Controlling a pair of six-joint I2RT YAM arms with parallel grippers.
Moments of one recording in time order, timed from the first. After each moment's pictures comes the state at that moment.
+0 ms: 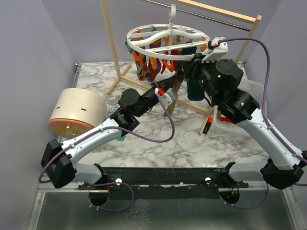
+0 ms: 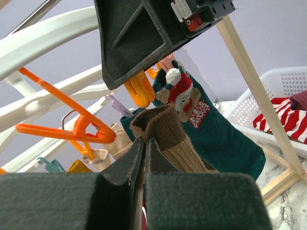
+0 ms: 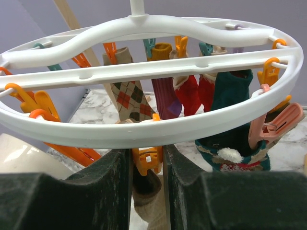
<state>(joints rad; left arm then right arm) -0.85 1.31 1.07 0.58 0.12 0.63 0.78 1.28 1.61 -0.33 0.43 0.21</state>
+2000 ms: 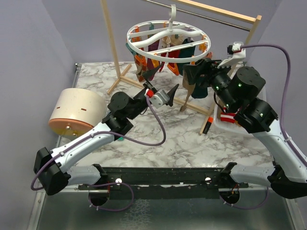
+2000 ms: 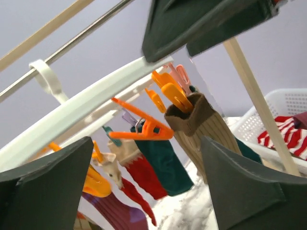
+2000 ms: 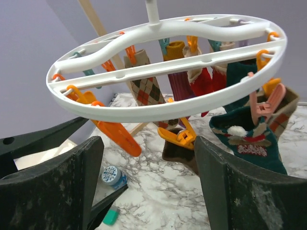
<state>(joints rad) -0.85 1.24 1.08 0.58 0.12 0.61 0.78 1.17 1.59 -0.38 0.36 0.30</state>
